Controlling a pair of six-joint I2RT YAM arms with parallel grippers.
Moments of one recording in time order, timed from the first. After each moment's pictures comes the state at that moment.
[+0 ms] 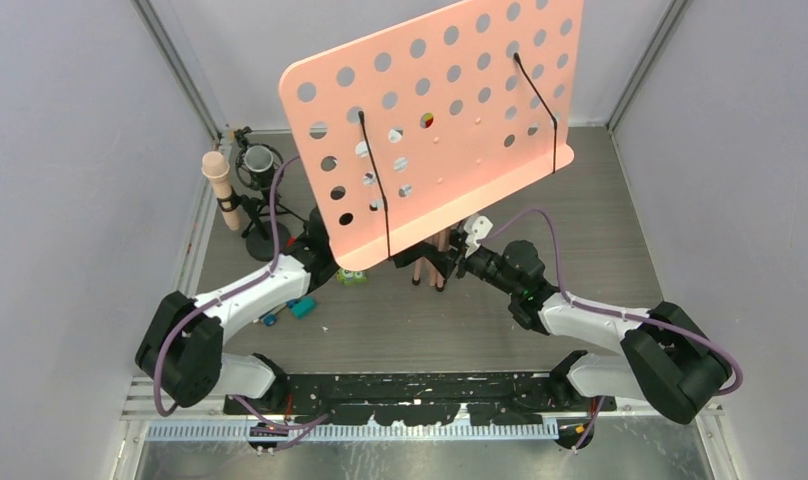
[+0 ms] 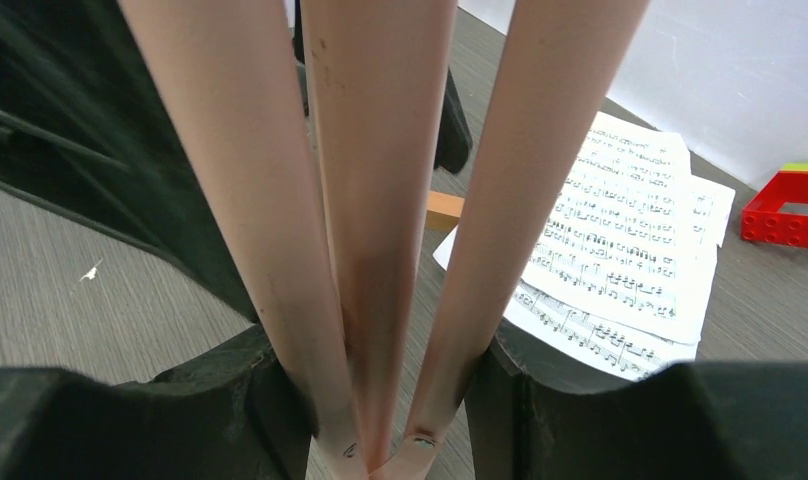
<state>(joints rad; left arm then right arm) -0.63 1.36 0.81 0.42 0.67 0.01 0.65 1.24 0.39 0.89 -0.30 -0.08</state>
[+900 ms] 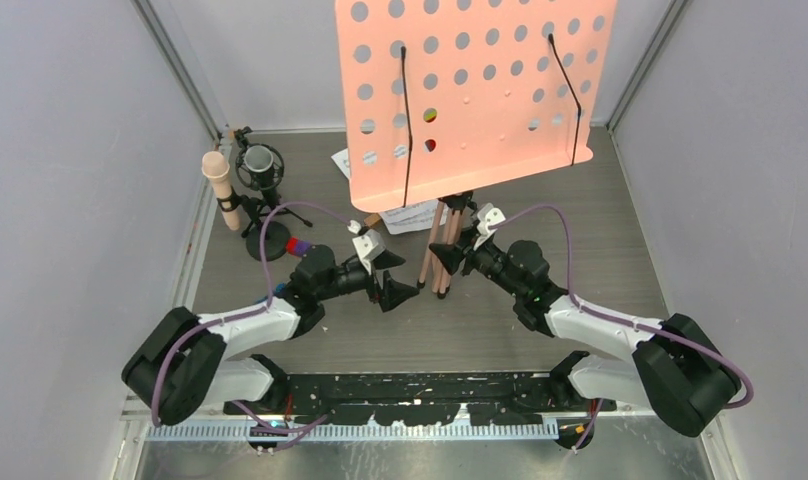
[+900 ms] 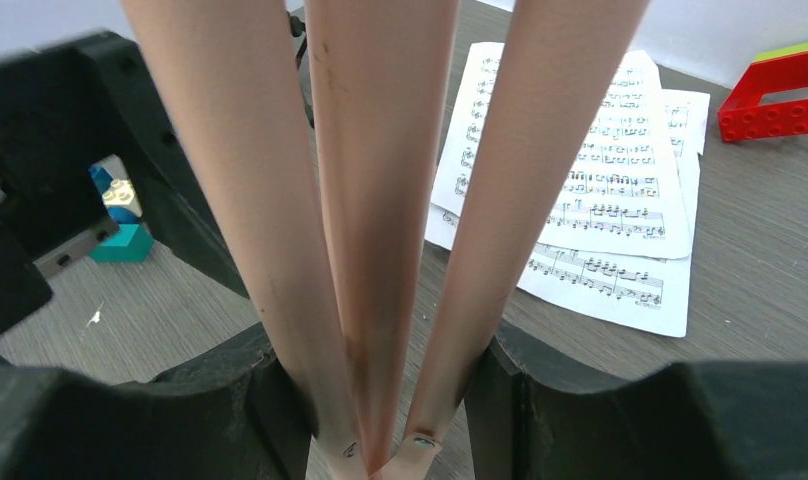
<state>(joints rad) -0.64 1.21 0.39 0.73 0.60 -0.13 0.64 1.16 0.39 0.77 -0.18 0.08</state>
